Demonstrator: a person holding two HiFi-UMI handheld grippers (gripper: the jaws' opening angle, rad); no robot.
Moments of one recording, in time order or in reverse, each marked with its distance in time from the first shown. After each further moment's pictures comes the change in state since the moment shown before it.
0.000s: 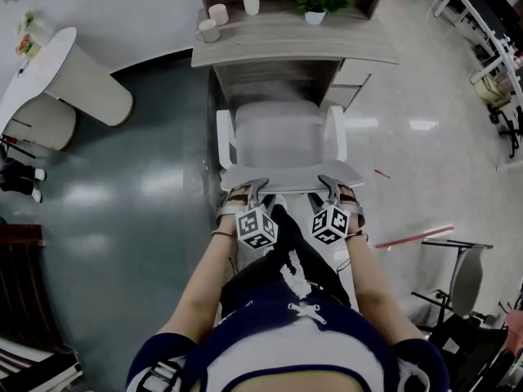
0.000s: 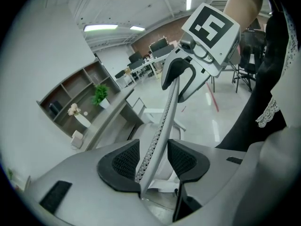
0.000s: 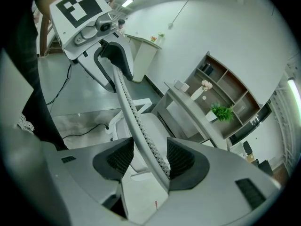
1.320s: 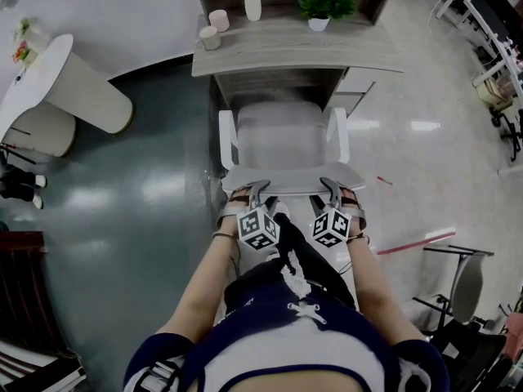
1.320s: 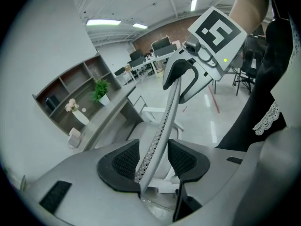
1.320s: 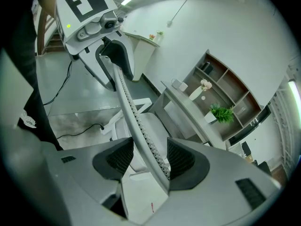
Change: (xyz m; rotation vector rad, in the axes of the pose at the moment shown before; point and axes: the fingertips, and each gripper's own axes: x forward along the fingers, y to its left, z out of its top) left arm 0.025 0.043 -0.001 -0.032 0.009 -0.039; right arm 0.032 -0.035 0.014 -0.006 0.012 -0.014
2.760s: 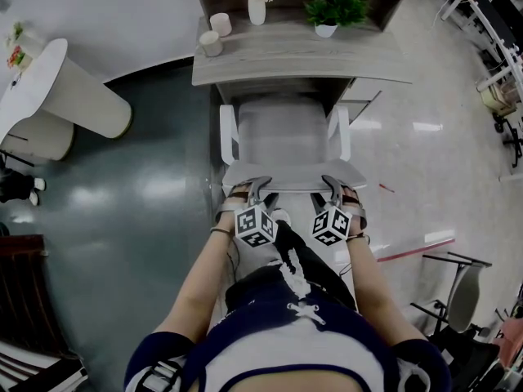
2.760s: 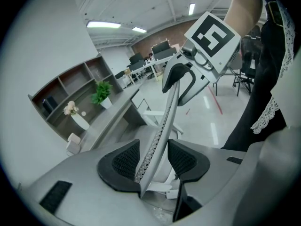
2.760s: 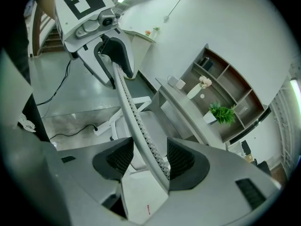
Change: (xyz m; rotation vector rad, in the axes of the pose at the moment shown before) left arm 0.031 0.070 0.005 0.020 -0.053 -0.011; right arm 0.049 -0.054 0.022 0.013 0.025 -0.002
